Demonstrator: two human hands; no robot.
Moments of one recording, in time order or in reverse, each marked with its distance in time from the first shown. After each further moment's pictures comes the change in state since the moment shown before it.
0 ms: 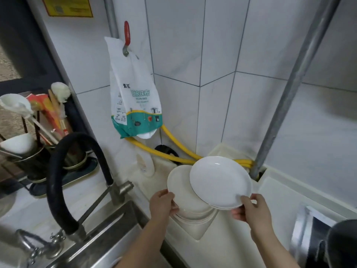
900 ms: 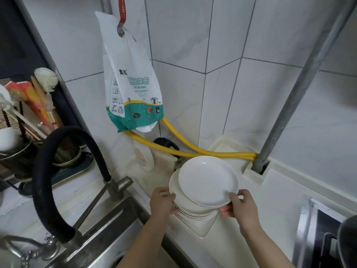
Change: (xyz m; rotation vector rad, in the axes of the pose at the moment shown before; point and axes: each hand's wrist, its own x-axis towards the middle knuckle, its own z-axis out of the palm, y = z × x) left_hand 0.029 -0.013 -0.010 0.078 -0.039 0.010; right_hand 0.006 0.017 0.046 -0.119 -0.064 0.056
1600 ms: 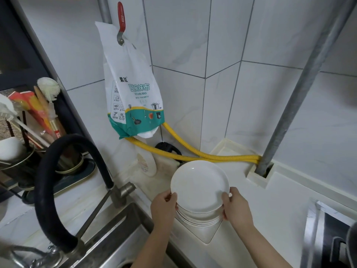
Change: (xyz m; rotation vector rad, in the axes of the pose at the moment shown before) left_hand -0.022 0.009 0.000 0.269 0.085 0.329; right_hand 0.013 -0.002 0.024 -0.483 -0.007 -0.195
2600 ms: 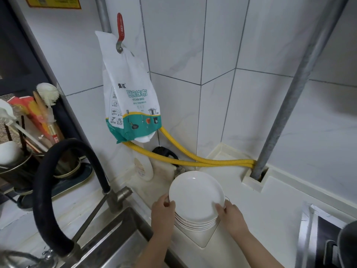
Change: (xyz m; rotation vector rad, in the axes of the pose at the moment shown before) left_hand 0.001 -0.010 0.010 0.182 -0.018 -0.002; right_hand 0.006 0.025 0.004 -0.178 -0.172 -0.004
